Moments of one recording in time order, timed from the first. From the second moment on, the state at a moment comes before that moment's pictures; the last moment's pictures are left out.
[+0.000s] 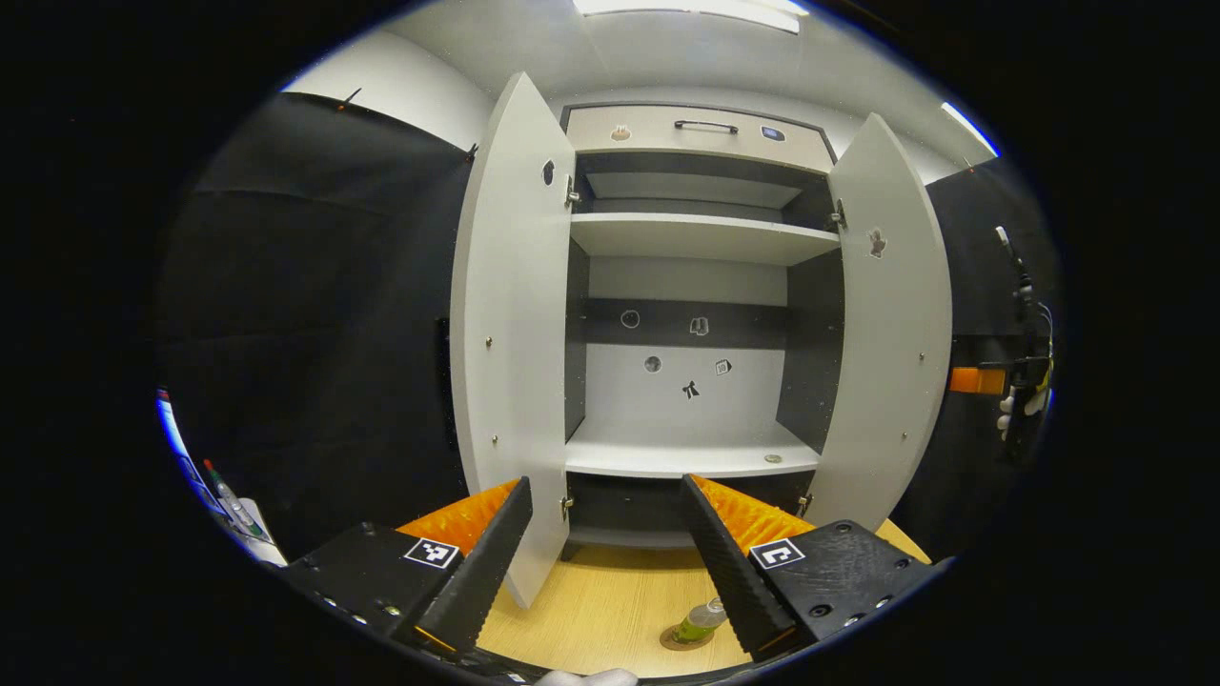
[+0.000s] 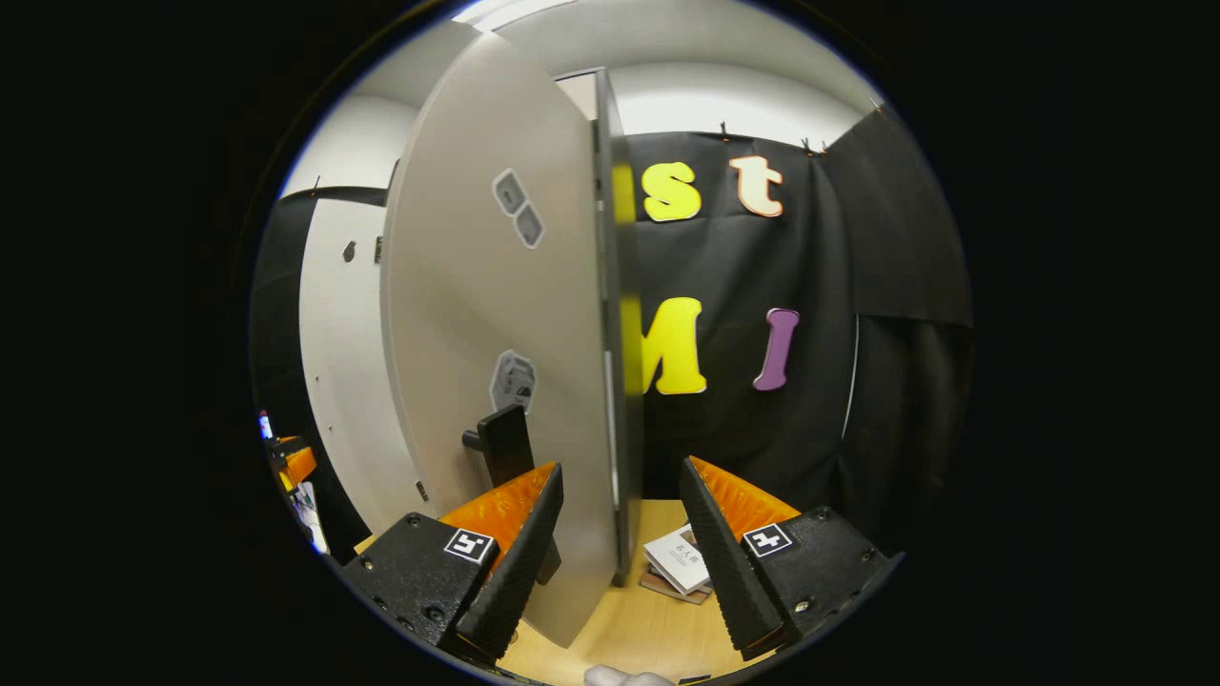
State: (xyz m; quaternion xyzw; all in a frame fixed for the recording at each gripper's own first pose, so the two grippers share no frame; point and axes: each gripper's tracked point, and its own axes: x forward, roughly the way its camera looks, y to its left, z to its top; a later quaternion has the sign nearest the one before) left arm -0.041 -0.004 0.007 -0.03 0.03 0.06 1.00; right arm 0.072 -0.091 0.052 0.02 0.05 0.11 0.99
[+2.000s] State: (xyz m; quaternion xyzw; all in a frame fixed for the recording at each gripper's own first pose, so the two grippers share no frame) left arm 0.027 0.244 0.039 0.00 -0.03 0.14 0.99; right arm -0.015 0.044 0.026 -0.04 0.02 0.10 0.99
